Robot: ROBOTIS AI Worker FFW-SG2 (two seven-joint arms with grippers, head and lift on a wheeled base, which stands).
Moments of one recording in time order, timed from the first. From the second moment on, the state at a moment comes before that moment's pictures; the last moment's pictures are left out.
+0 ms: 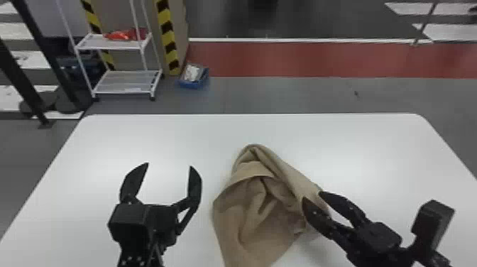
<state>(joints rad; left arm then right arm) 0.47 0.25 -0.27 -2.05 0.00 0.01 0.36 0.49 -0.07 -0.09 -2.07 -0.26 0.38 0.58</state>
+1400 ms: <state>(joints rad) 0.46 0.26 -0.31 -2.06 -0.03 0.01 0.35 0.17 -0.10 -0.39 -1.78 -0.30 0.40 0.42</state>
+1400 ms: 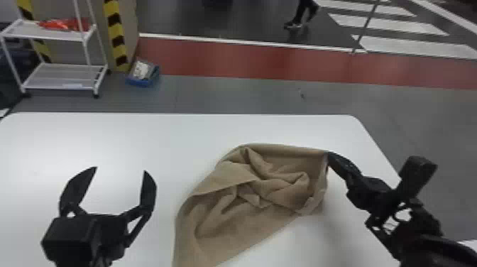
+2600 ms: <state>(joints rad) 0.50 0.36 -0.58 -2.38 0.14 0.58 0.59 0.31 -0.10 -0.57 -1.82 -0.34 0.22 0.46</state>
